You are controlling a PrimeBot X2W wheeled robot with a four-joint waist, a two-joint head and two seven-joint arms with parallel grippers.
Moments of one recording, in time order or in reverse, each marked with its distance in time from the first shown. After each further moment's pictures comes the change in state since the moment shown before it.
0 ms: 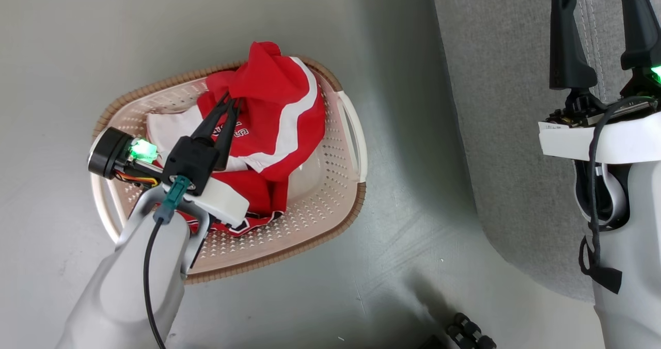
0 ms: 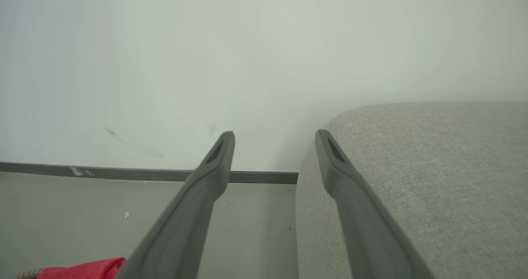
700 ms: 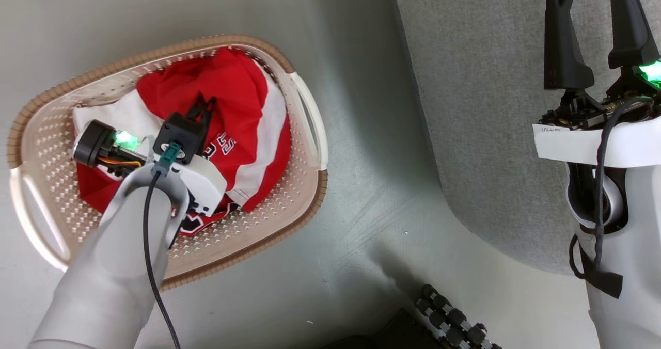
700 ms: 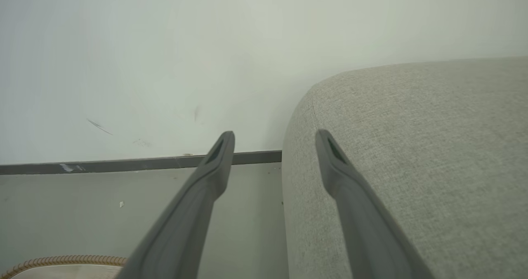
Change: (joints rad) left arm -0.170 -0.014 -0.035 0.390 0.009 -0.038 0.004; right arm 0.000 0.002 0.038 -0.029 0.119 0.000 0.000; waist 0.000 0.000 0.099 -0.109
